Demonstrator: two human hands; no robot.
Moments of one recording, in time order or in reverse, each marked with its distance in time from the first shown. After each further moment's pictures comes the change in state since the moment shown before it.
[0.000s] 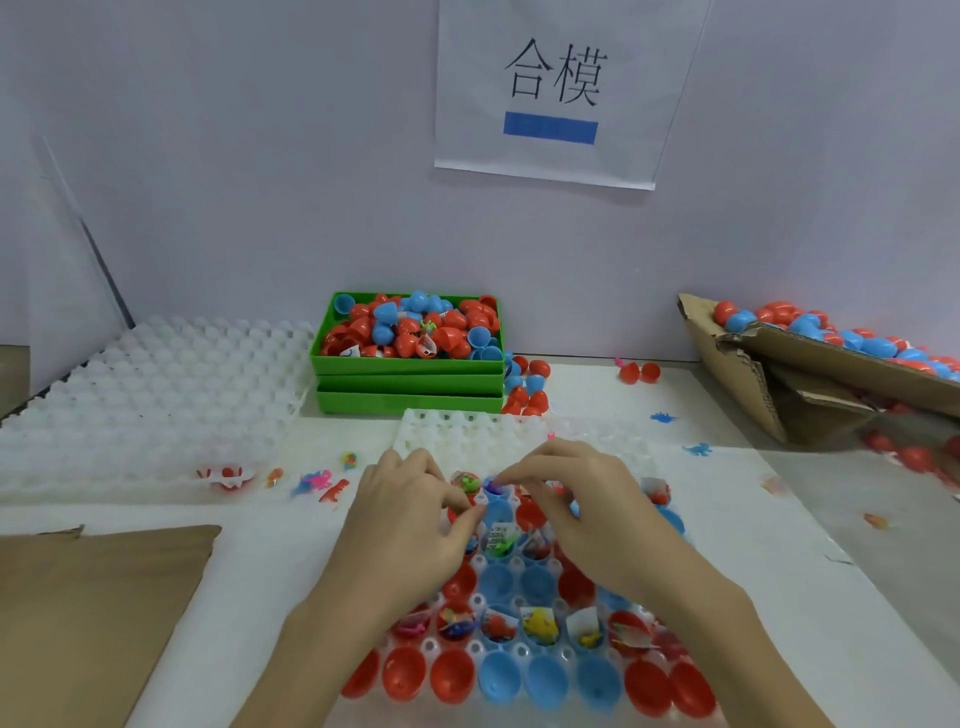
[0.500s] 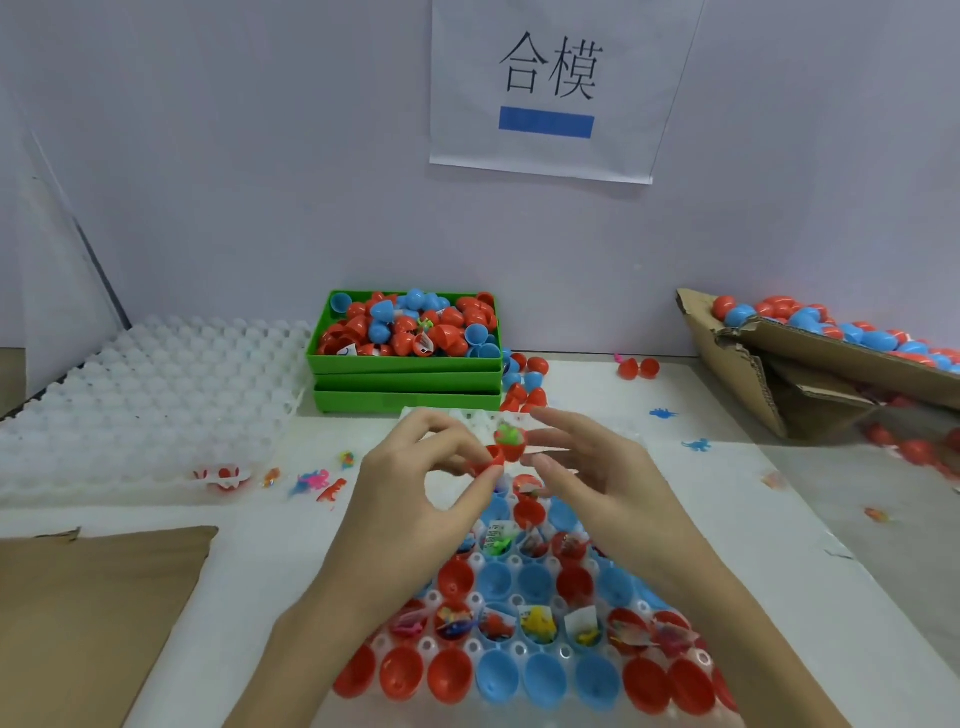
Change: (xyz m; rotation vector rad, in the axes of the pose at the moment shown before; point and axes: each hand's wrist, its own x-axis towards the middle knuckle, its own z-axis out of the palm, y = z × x) left_hand -0.003 0.013 -0.015 -0.530 0.309 0.158; right_hand -0.008 0.000 -0.006 0.549 0.162 0.217
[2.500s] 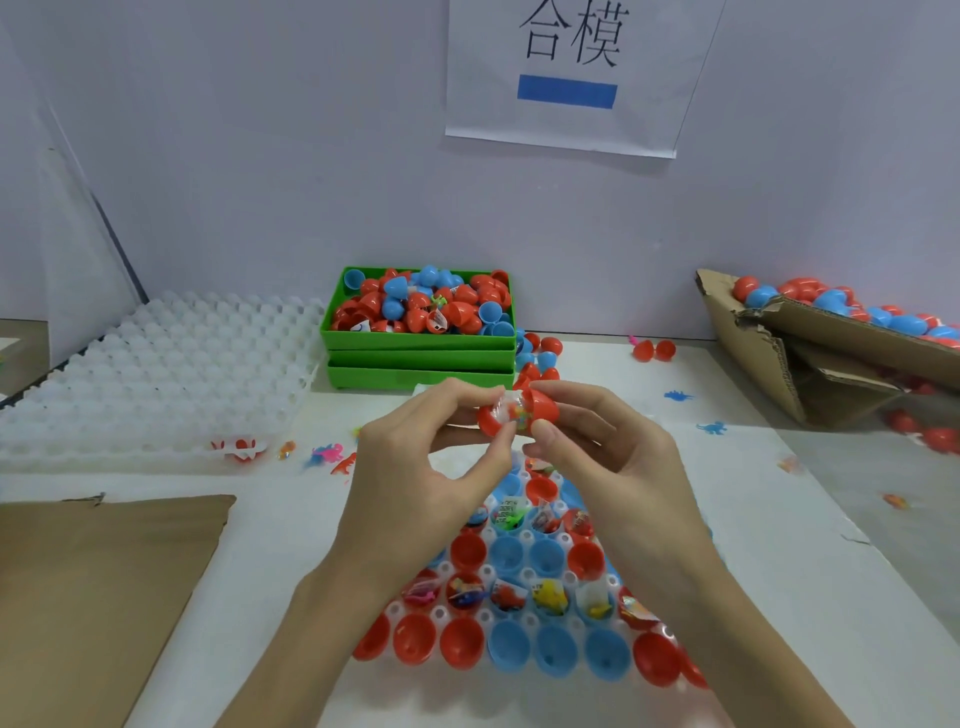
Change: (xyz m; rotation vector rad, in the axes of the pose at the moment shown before) left_hand -0.004 0.007 -0.001 -0.130 0.157 0.141; right_hand -0.016 -0.020 0.020 0.469 0.076 -0.101
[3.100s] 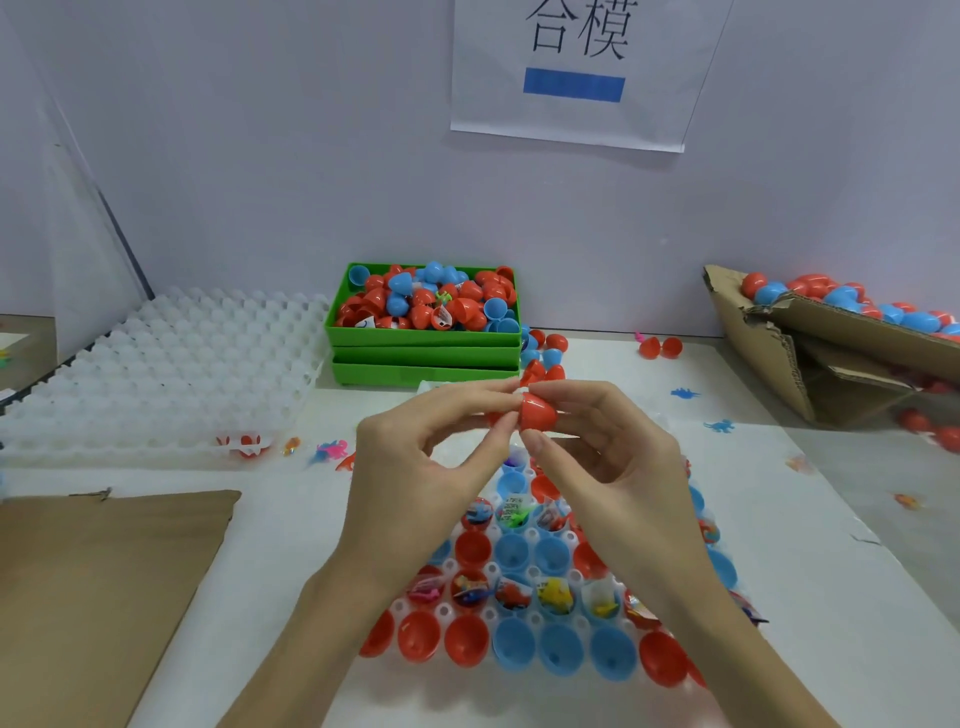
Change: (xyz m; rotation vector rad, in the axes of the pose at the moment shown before) left_hand 0.000 0.001 0.000 -0.096 0.019 -0.062; right_hand -0.001 0.006 0.005 -0.197 0.011 -0.195
